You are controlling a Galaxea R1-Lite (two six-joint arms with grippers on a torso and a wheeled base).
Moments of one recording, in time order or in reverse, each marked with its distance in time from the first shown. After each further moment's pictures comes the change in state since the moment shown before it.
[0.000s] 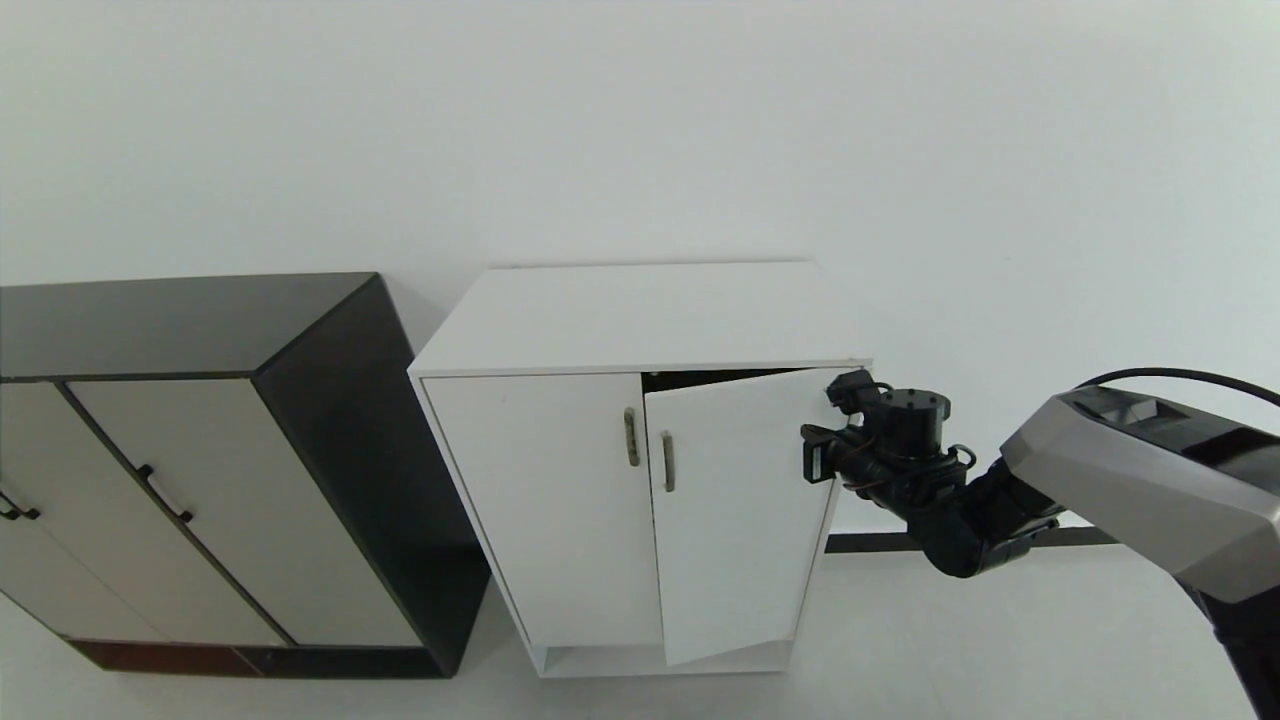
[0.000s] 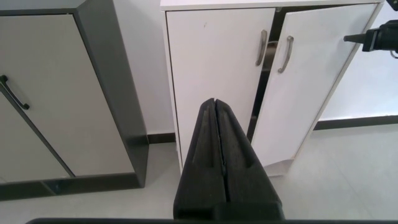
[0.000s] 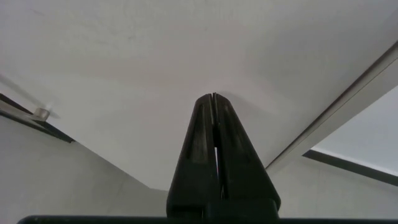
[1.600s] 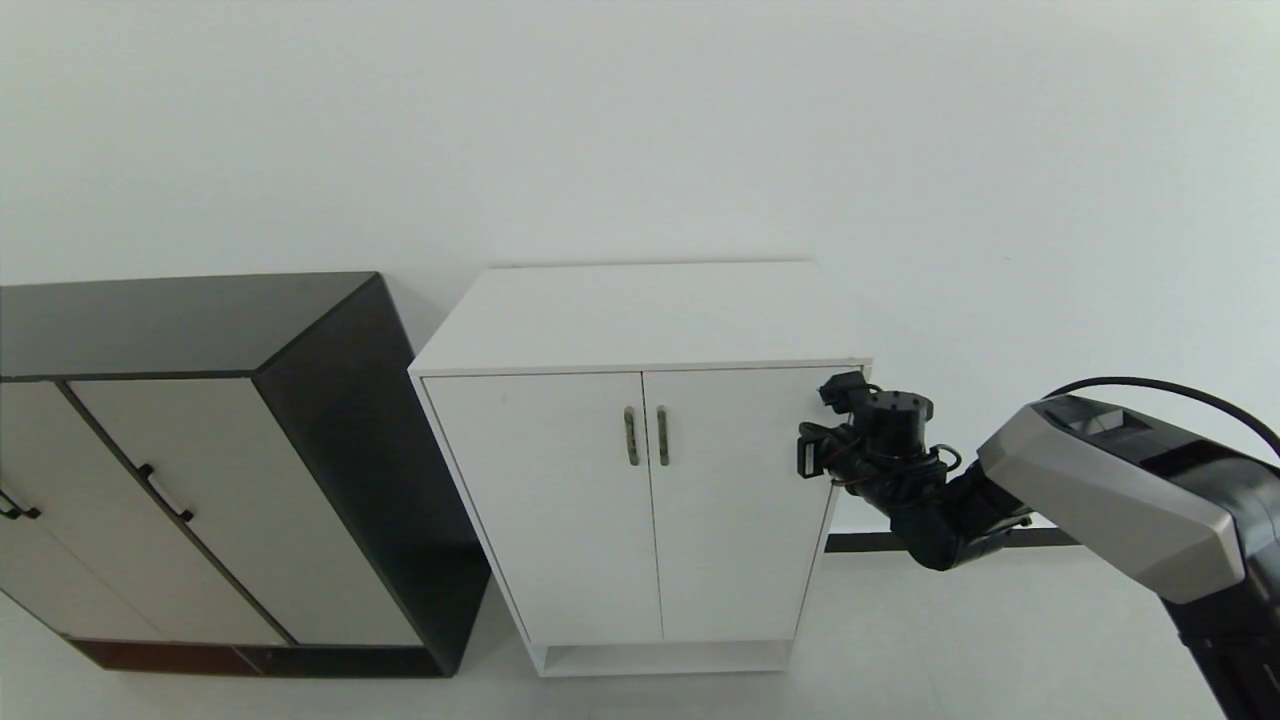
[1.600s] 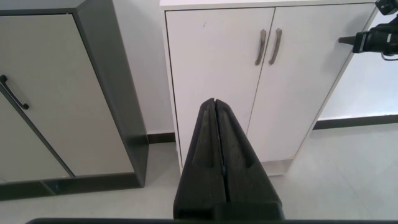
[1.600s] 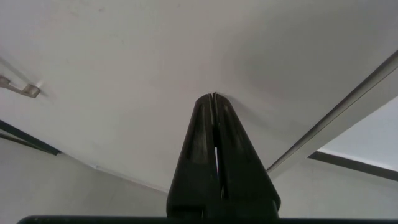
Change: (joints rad) left arm 0.000 0.000 0.000 0.000 -0.001 0.000; right arm -0.003 0.076 -0.114 0.026 -0.061 0.012
